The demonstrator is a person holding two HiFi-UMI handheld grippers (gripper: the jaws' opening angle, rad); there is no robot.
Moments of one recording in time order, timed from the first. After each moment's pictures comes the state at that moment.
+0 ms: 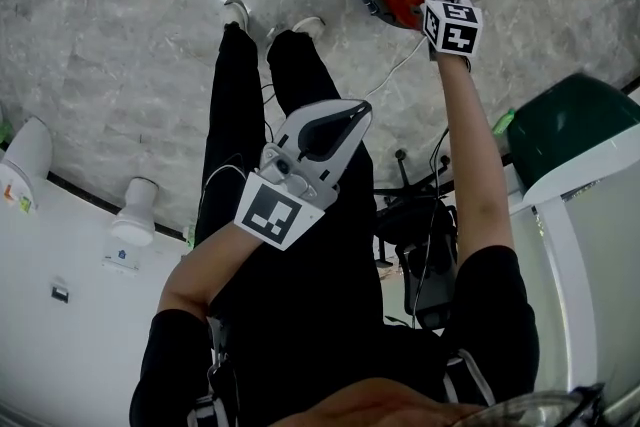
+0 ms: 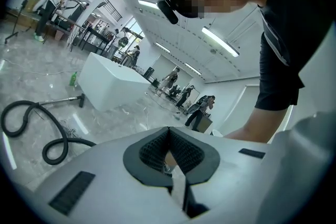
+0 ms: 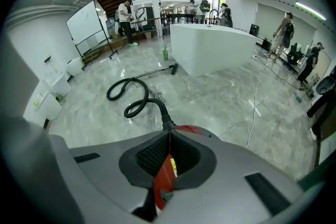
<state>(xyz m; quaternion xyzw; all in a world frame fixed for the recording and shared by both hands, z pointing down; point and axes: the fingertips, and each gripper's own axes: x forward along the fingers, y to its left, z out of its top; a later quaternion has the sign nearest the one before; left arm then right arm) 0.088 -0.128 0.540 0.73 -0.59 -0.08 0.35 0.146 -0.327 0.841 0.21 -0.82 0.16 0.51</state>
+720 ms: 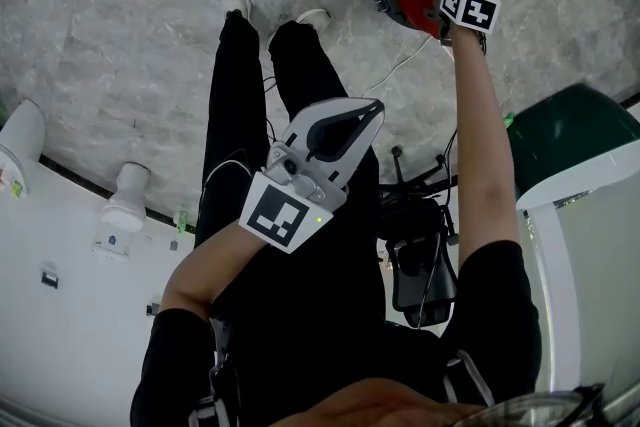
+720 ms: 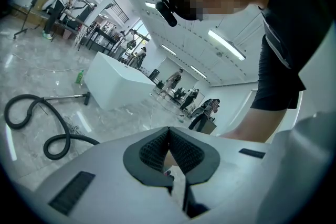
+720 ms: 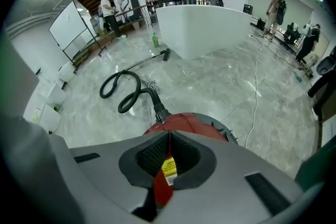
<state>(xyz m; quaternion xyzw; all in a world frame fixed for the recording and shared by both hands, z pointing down) 0.080 -0.134 0.555 0.70 -0.61 -0.10 0.36 0.156 -0.351 0.912 0.22 -0.77 0.24 0.54</state>
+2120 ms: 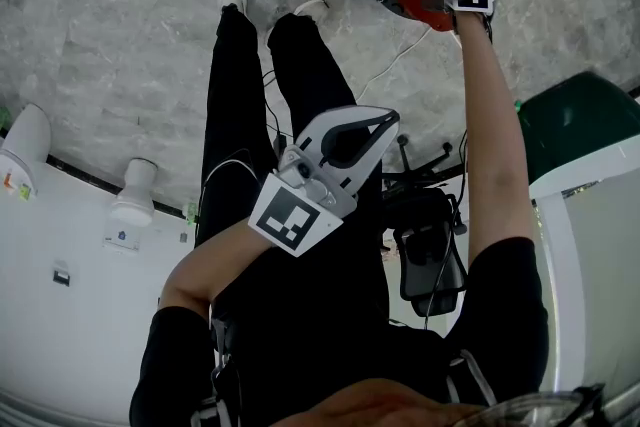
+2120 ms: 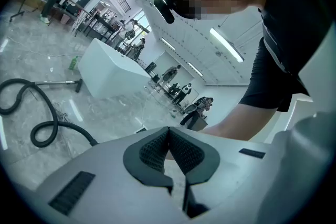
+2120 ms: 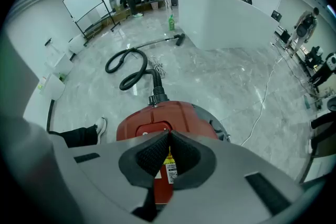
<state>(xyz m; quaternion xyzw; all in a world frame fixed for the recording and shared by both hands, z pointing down) 0.114 -0.152 0.562 0.72 -0.56 -0.11 0.39 0.172 -0.354 0.944 0.13 -0.75 0.16 0.62</state>
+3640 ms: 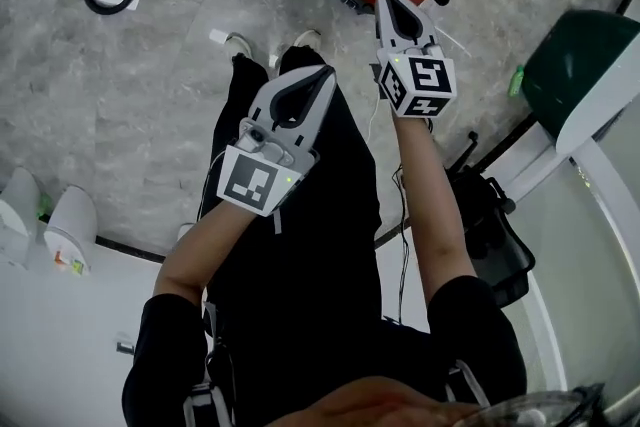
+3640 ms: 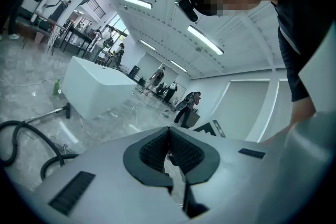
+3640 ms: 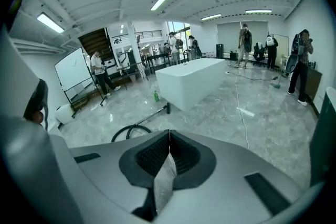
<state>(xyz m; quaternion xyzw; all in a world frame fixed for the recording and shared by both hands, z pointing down) 0.053 -0.125 0.499 0.78 -0.54 -0.06 0.31 0.112 -0.244 0.621 0.35 -0.86 0.21 0.31</state>
